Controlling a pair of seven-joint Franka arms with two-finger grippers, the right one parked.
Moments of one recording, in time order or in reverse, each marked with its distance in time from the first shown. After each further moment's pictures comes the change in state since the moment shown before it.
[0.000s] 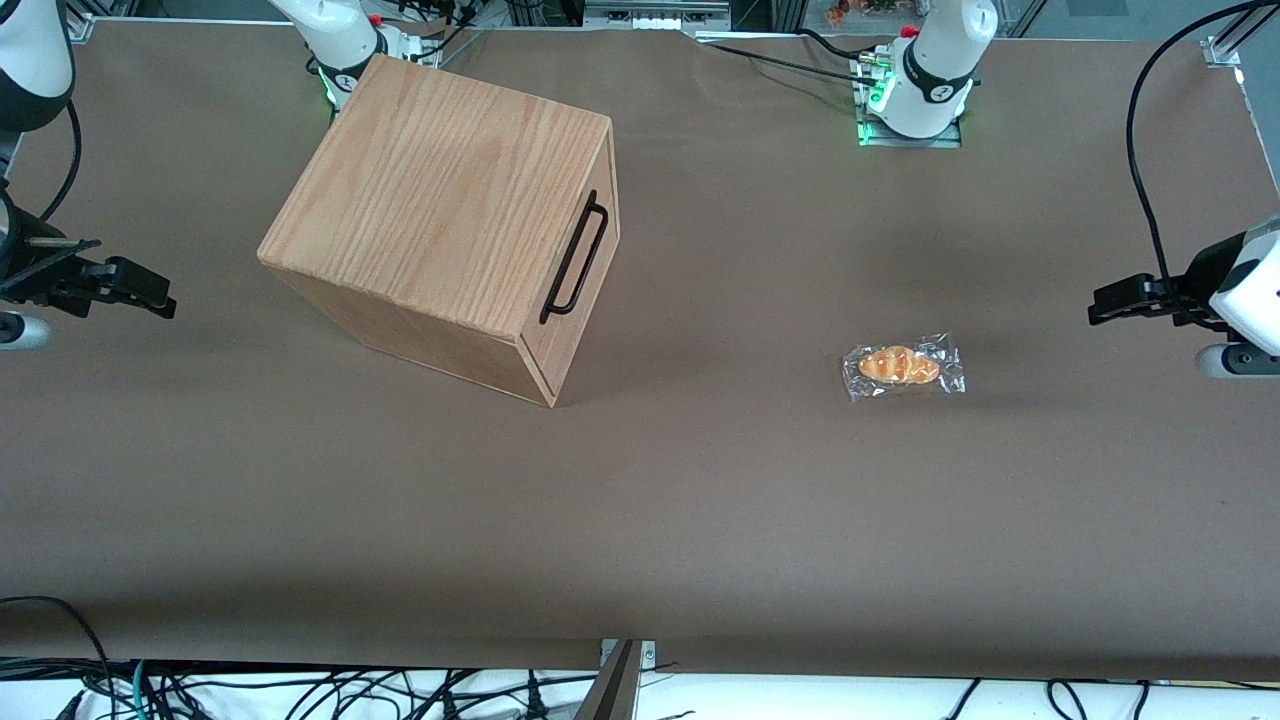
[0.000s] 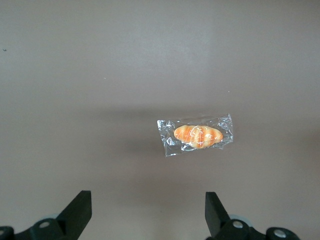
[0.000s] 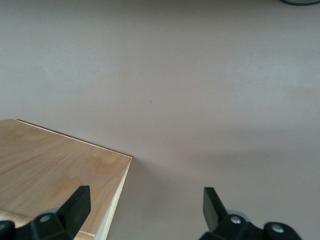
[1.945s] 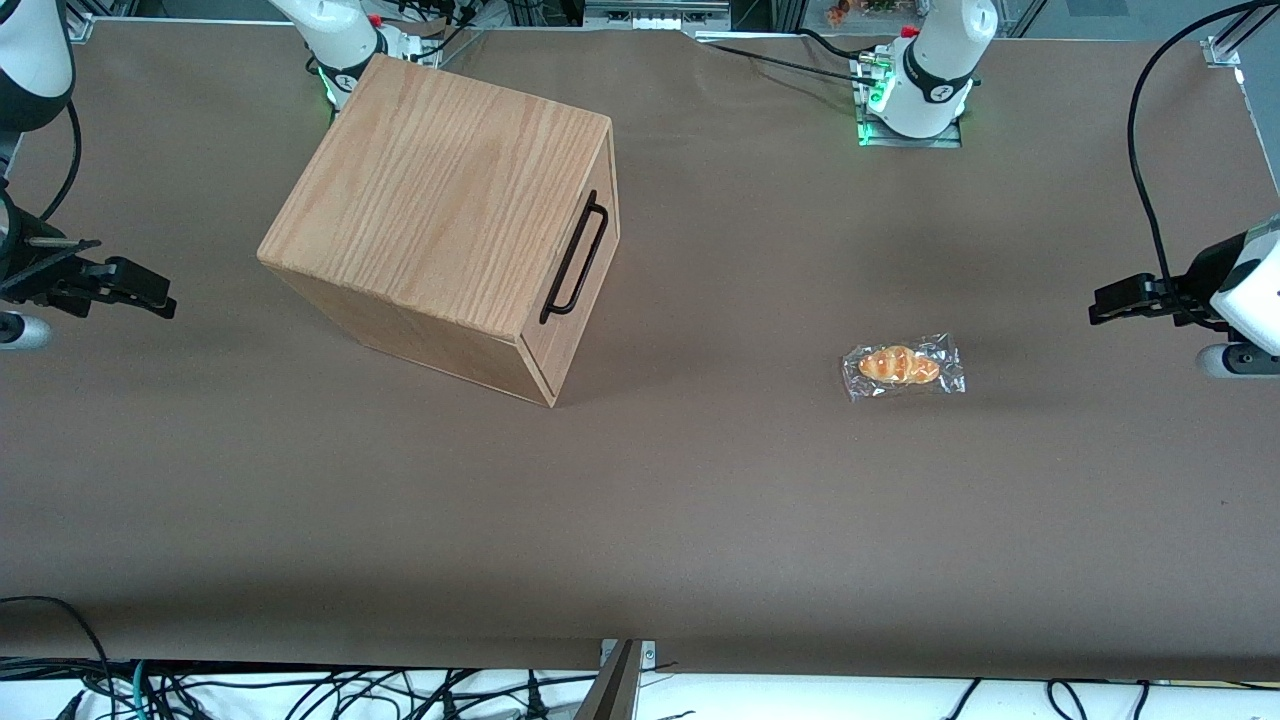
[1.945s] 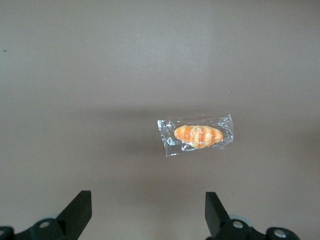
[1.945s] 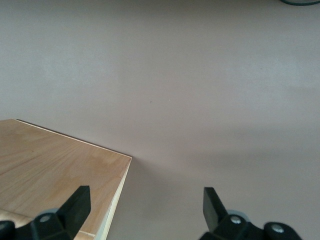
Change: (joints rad) arm 0.002 0.000 0.000 0.000 0.000 0.000 0.005
